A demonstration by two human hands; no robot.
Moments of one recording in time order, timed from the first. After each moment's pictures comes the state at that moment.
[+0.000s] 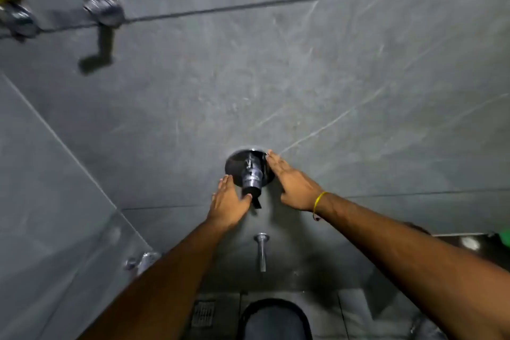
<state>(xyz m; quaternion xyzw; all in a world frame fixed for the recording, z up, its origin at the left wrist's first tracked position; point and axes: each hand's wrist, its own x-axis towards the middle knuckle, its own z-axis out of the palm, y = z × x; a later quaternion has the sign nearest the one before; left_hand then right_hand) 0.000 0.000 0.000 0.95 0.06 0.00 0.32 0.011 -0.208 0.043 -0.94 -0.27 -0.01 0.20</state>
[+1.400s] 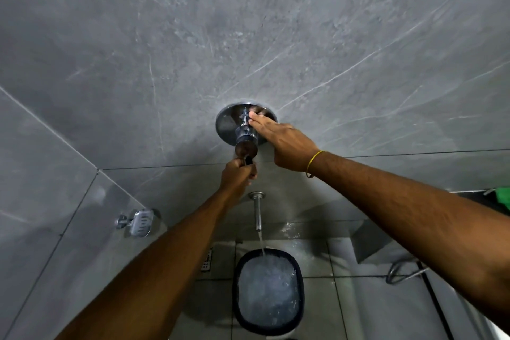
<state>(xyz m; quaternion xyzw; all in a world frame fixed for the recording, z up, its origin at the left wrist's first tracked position) 0.023 -0.029 -0.077 0.78 0.15 -0.09 0.60 0.069 -0.201 -0.020 -0.93 -0.35 -0.07 0.12</state>
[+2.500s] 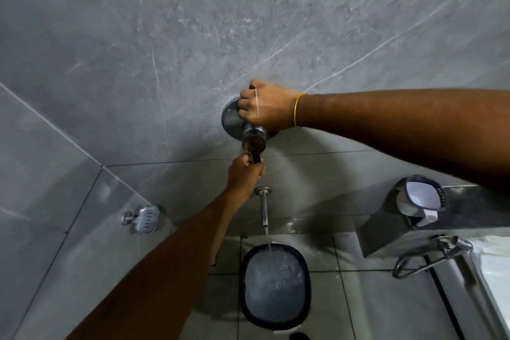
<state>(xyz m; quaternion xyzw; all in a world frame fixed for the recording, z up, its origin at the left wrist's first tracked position) 0.016 -0.025 -0.075 0.80 0.14 -0.09 0.57 0.112 -0.149 0.059 -0.78 -0.53 -0.19 -0.27</state>
